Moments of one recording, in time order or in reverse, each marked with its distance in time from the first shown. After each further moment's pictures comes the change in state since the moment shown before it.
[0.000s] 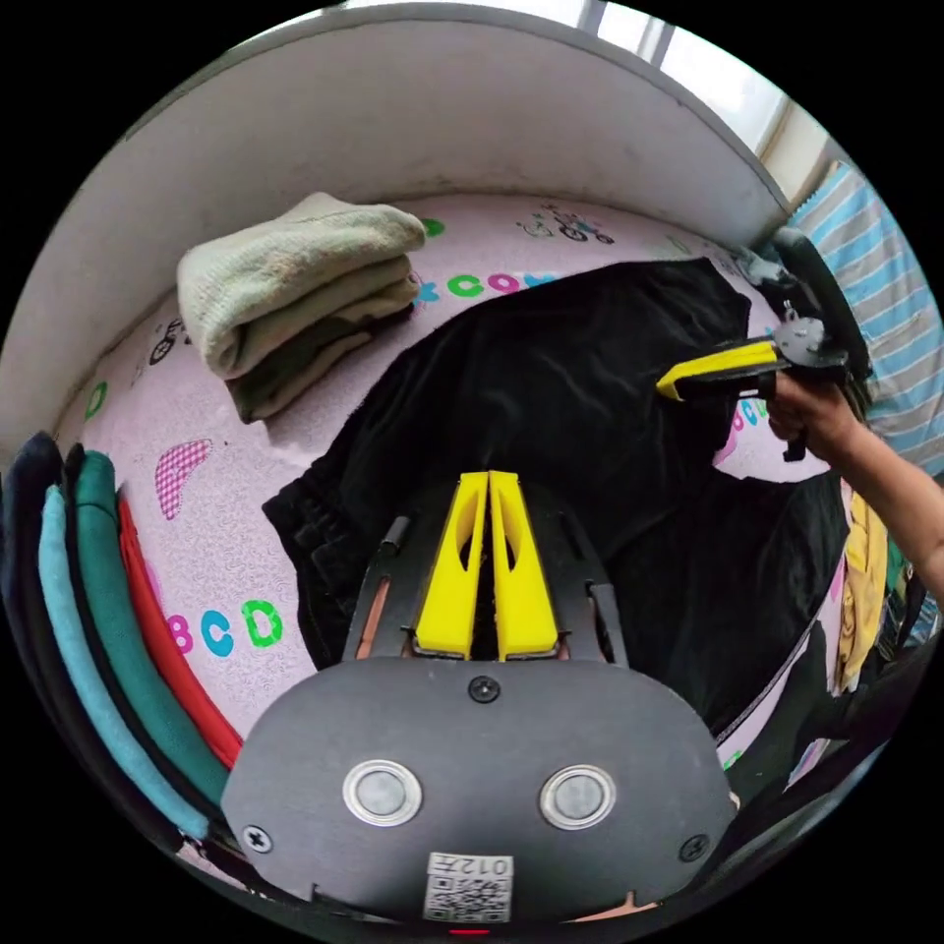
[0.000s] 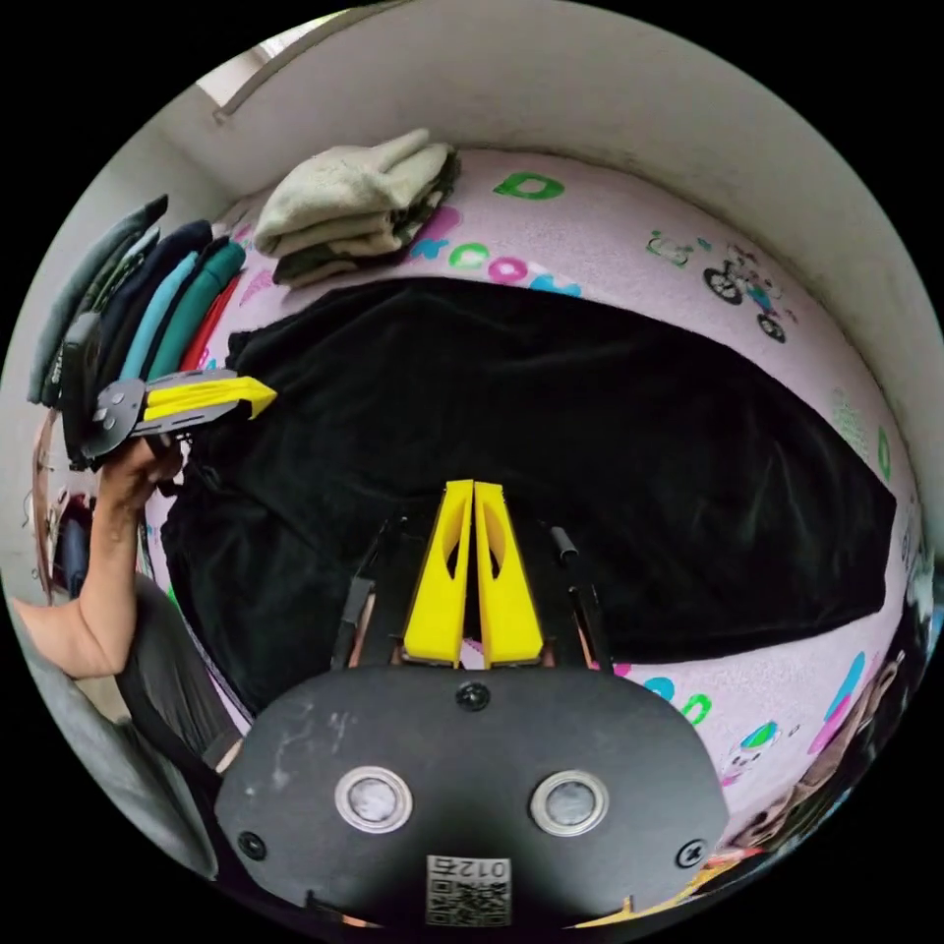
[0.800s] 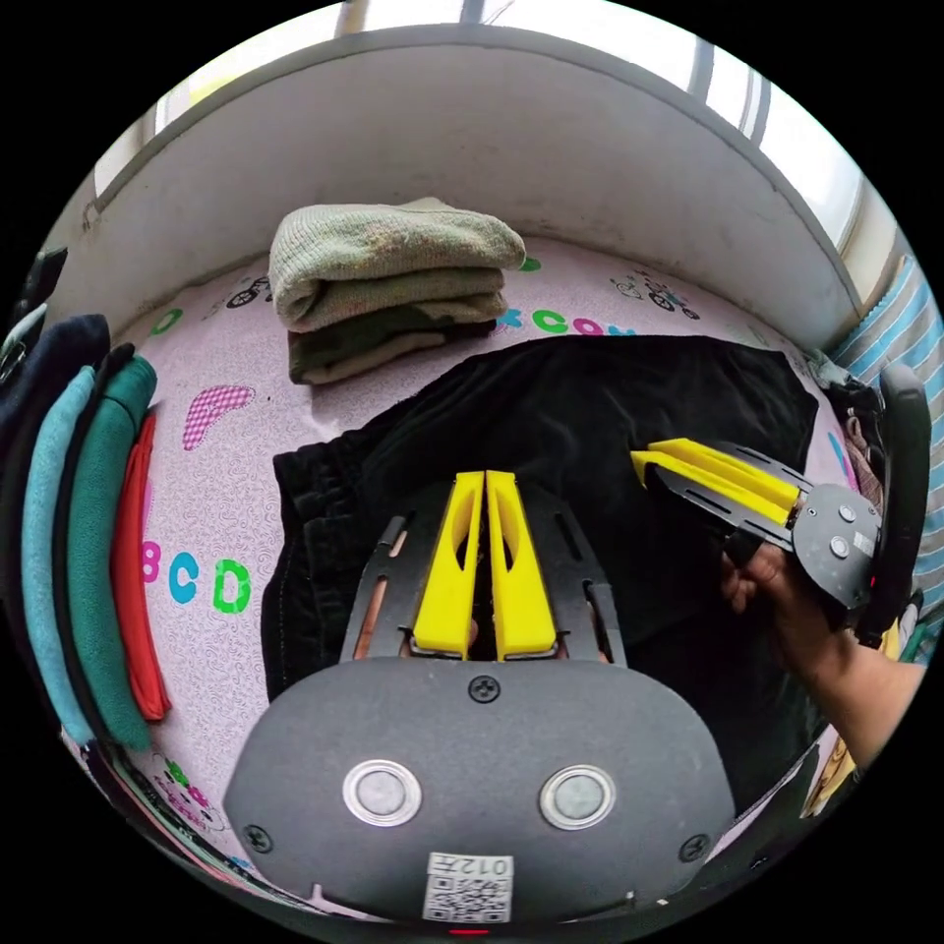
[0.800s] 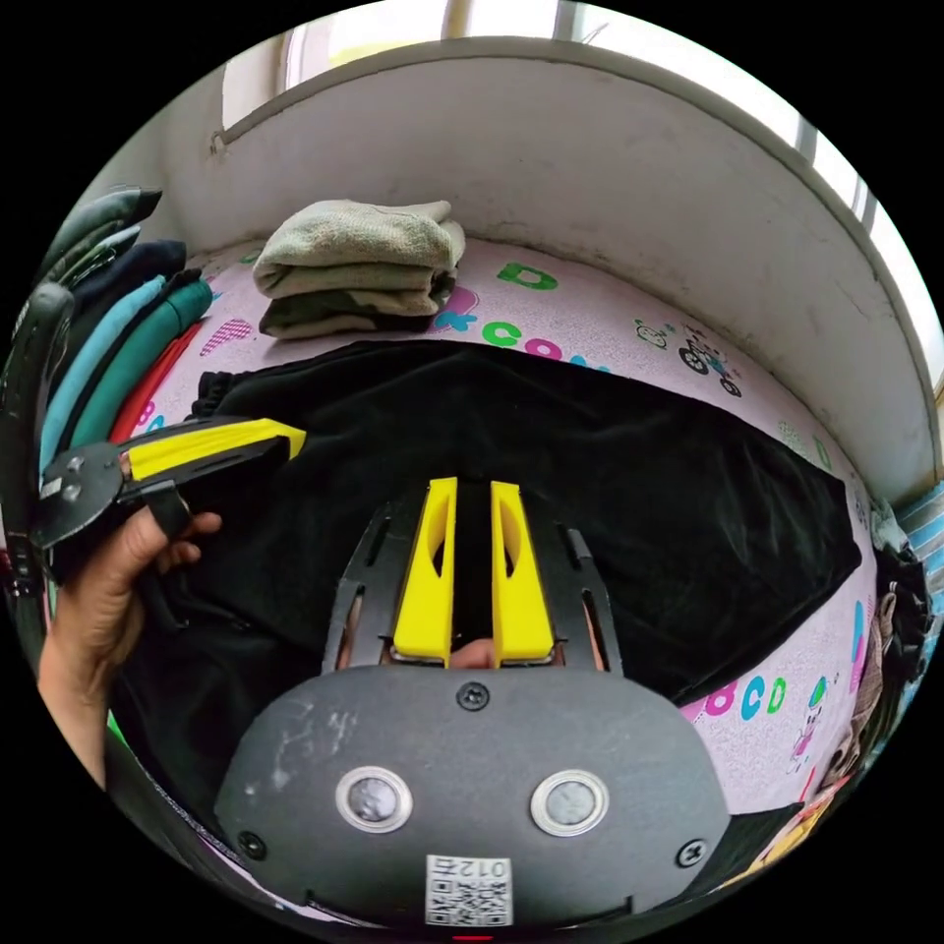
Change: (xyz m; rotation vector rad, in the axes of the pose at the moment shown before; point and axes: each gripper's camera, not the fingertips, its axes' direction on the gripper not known) left arm -0.015 0.029 0.036 0.157 -0.131 -0.257; right arm -0.159 0.030 -0.005 0.329 0.272 0.092
